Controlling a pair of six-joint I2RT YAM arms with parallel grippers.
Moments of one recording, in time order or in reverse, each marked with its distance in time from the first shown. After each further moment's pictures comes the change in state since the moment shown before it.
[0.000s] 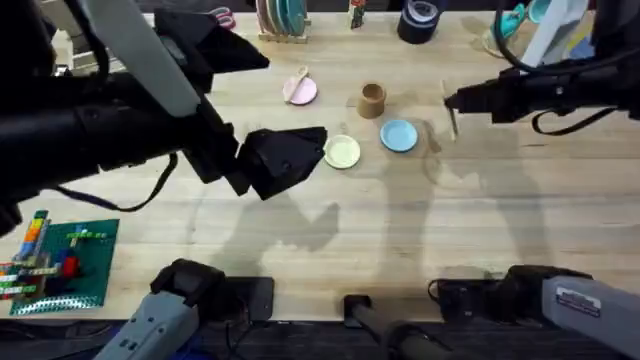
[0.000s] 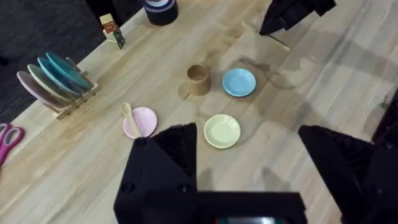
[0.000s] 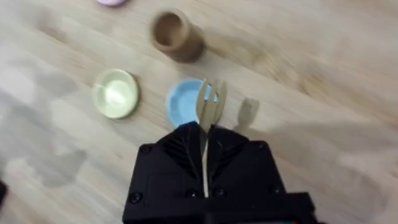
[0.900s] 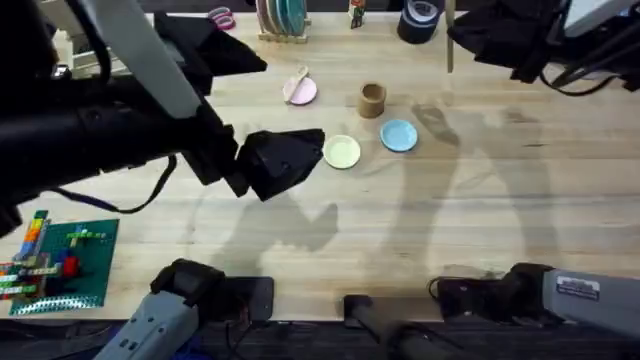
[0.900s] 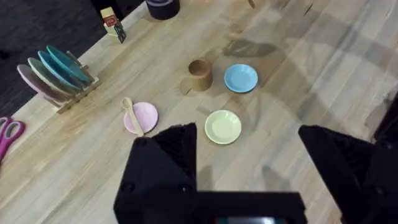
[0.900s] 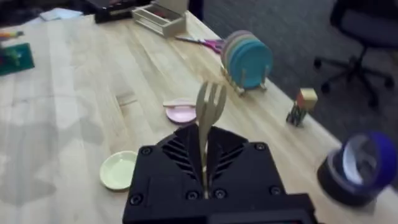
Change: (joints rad) left arm 0.000 0.000 0.000 -0.015 -0.015 0.001; right arm -0.137 0.137 0.000 0.589 -0.705 -0.303
